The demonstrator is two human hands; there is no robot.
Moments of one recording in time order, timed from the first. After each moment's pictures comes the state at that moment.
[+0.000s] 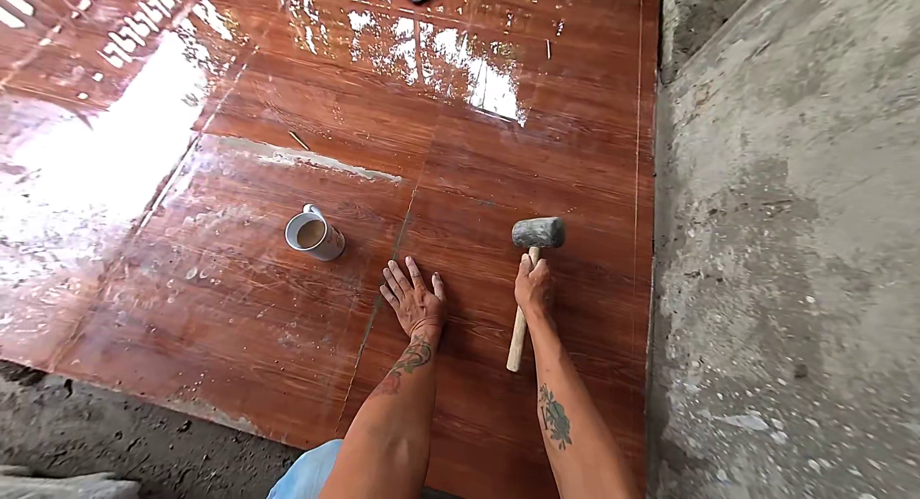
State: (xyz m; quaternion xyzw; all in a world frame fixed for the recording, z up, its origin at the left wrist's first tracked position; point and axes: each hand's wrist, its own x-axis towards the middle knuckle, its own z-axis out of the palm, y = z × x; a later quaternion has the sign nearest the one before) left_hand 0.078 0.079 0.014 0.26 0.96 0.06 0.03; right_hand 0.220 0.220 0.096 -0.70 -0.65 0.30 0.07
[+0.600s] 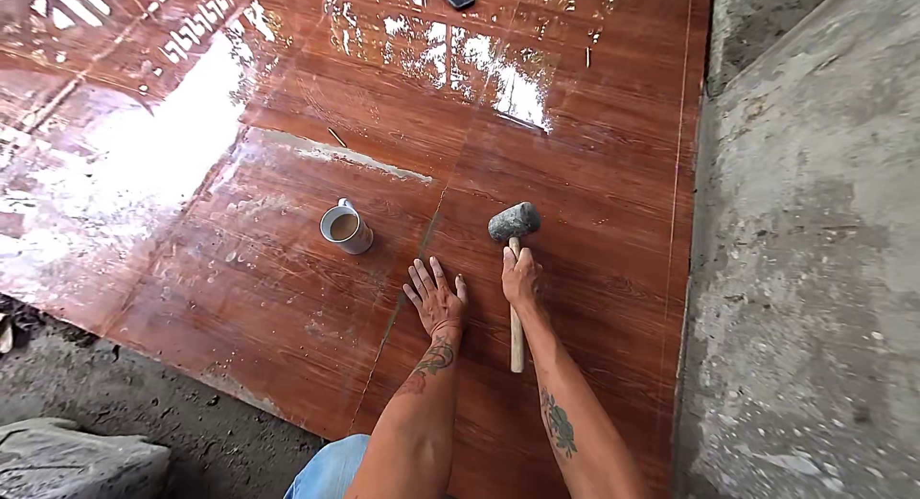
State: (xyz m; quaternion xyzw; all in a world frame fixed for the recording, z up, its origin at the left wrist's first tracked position) left_hand 0.079 0.078 0.011 0.25 0.97 0.08 0.02; right_hand 0.157 0.195 0.103 -0.60 -0.75 0.29 0.04
